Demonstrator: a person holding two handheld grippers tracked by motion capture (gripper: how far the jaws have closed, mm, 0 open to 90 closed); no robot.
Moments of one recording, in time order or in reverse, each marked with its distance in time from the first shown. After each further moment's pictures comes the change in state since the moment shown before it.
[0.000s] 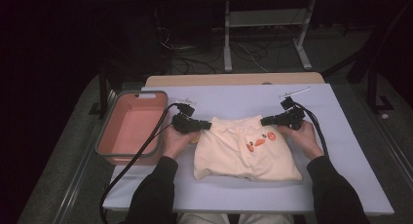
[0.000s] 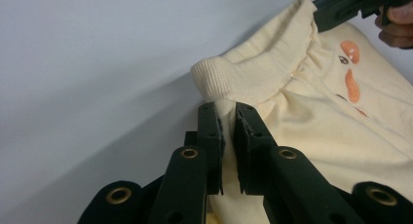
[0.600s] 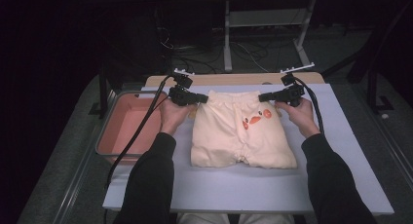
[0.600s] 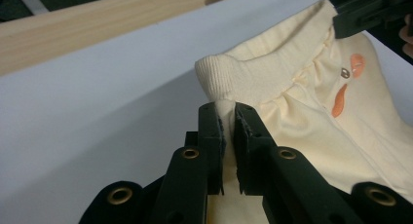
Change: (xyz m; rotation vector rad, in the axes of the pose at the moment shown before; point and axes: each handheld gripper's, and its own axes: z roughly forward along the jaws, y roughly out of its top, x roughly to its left) left arm 0.016 0.082 -0.027 -0.023 0.114 0.021; right arm 0.002 0.068 -0.020 -0.103 -0.015 0.006
